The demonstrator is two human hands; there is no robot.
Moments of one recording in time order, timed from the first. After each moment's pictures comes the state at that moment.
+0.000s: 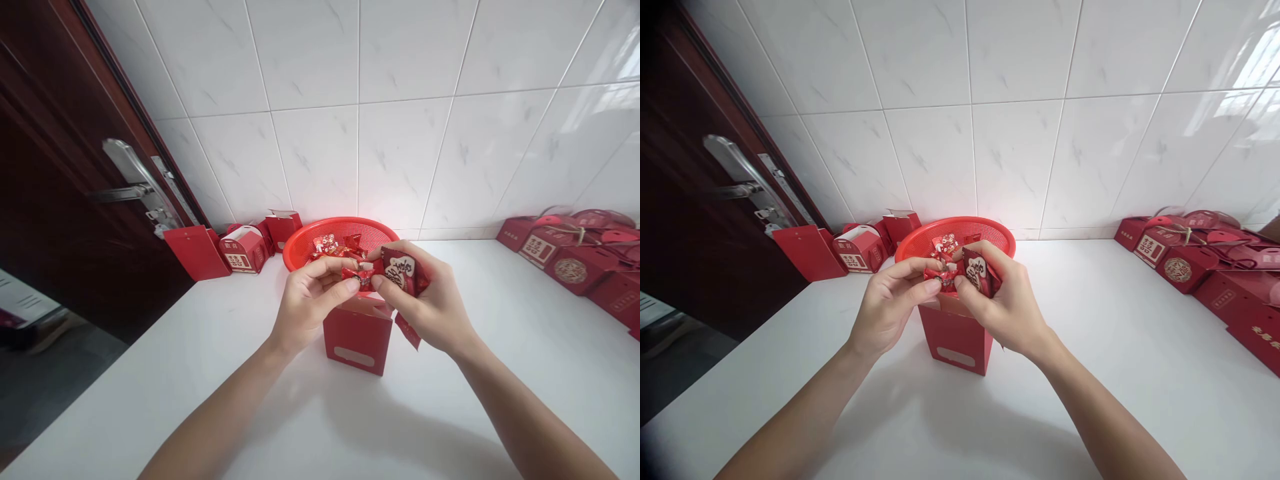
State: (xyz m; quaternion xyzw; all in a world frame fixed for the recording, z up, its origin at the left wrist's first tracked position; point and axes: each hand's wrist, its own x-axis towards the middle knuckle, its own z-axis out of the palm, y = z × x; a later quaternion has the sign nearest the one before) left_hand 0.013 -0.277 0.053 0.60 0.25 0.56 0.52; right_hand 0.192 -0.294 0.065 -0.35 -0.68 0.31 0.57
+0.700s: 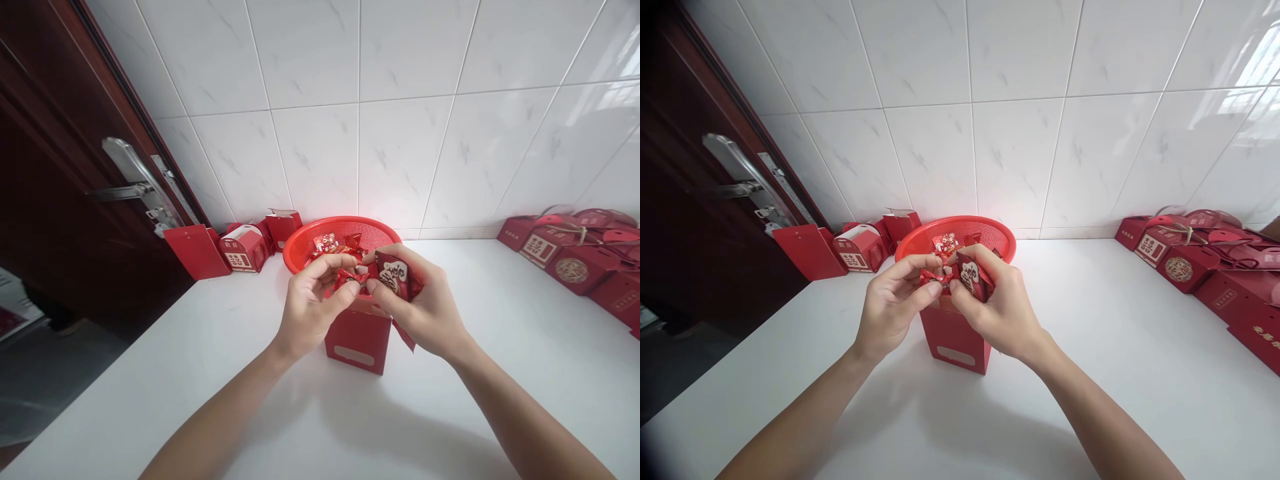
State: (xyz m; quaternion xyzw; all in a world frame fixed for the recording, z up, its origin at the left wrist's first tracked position) left_hand 0.013 -0.277 0.047 0.64 0.26 0.58 0.44; right_hand 0.187 -0.293 0.059 -0.33 -0.70 0.27 0.57
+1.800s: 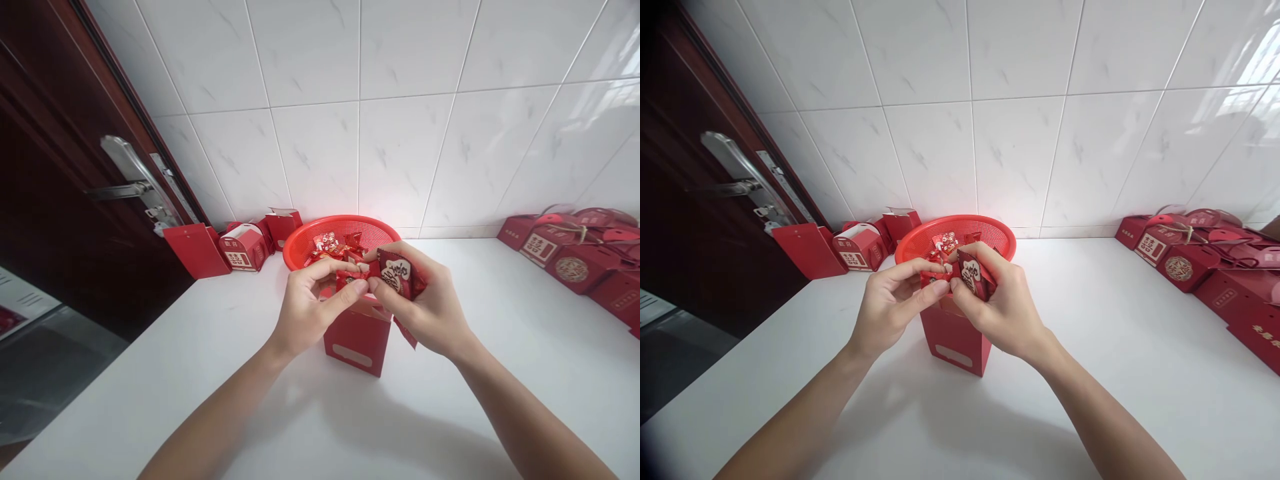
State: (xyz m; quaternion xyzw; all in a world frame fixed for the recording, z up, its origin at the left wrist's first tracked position) left_hand 0.013 -0.281 0.055 0.66 0.31 0.55 0.41; right_hand 0.189 -0.295 0.059 -0.34 -0.69 0.29 0.56
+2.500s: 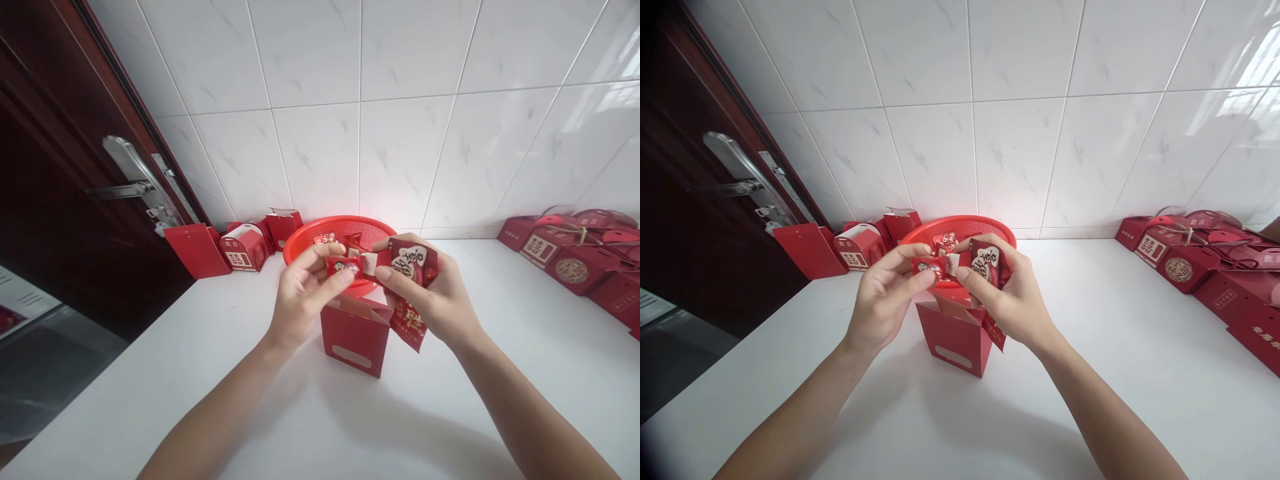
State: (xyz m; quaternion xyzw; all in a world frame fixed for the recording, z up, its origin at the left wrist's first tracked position) left_hand 0.009 -0.277 0.056 0.58 0.28 0.60 0.48; right_hand 0.196 -0.294 0.070 -0.34 -0.63 0.39 0.57
